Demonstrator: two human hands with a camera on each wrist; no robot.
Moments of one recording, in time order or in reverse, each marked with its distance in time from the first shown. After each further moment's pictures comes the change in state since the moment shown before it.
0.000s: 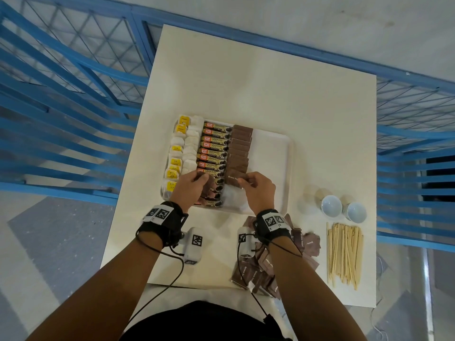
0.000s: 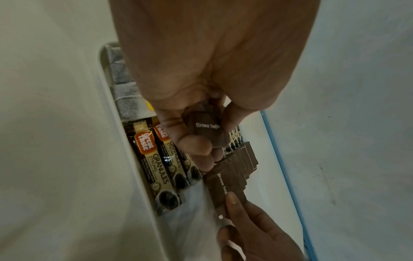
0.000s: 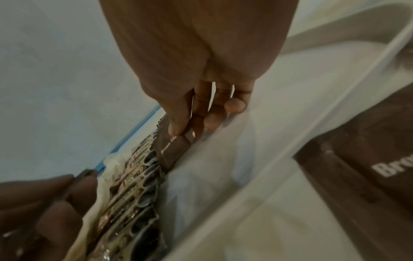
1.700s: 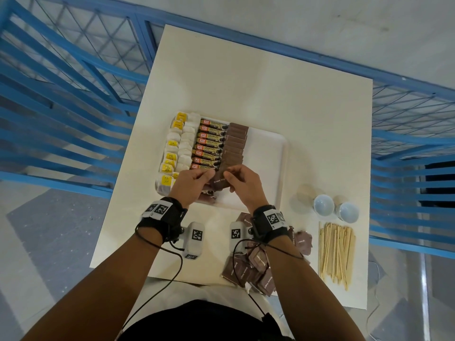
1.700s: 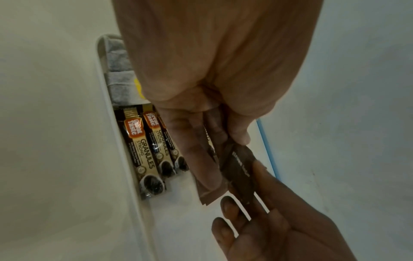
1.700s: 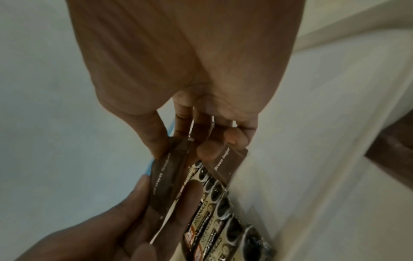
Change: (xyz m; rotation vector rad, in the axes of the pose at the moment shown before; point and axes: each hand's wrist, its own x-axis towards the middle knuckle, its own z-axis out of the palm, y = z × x) left_hand -0.015 -0.001 0.019 -0.099 -0.042 0.032; right_hand -0.013 -0.019 -0.007 0.289 -0.254 -0.081
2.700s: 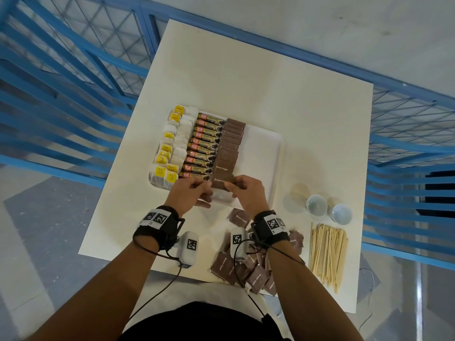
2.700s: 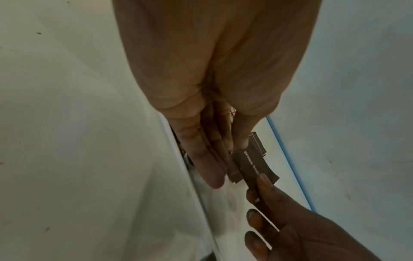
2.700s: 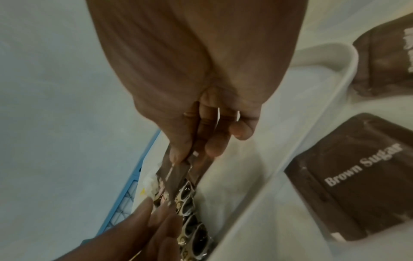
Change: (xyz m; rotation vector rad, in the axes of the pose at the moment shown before) left_hand -0.015 -0.038 0.012 0.040 0.061 -0.001; right_hand -0.014 0.032 -0.027 -0.172 -0.007 0.019
